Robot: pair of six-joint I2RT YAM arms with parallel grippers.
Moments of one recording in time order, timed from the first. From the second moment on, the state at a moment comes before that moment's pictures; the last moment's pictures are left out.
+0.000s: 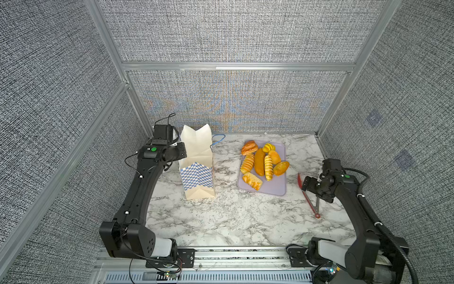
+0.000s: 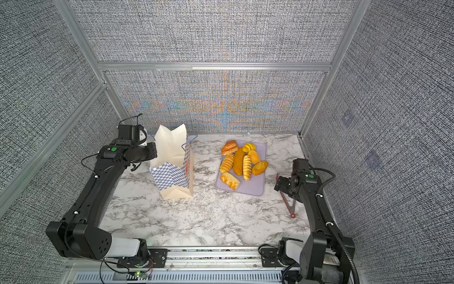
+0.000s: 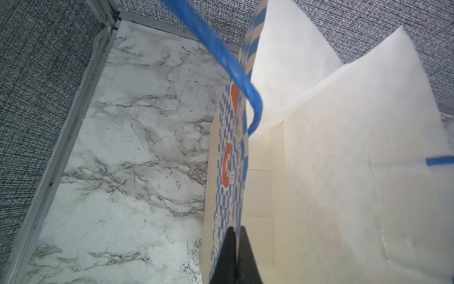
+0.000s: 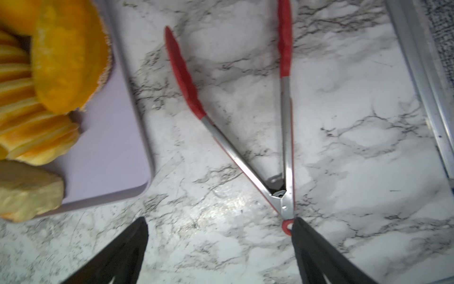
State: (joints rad) left arm -0.11 1.40 1.46 -0.89 0.05 -0.29; right arm -0.20 1.21 0.90 -0.91 -0.02 0.30
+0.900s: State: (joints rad) left arm -0.06 1.16 1.30 -0.82 0.24 -0.29; right arm -0.25 1.53 0.89 -0.77 -0.12 0.24
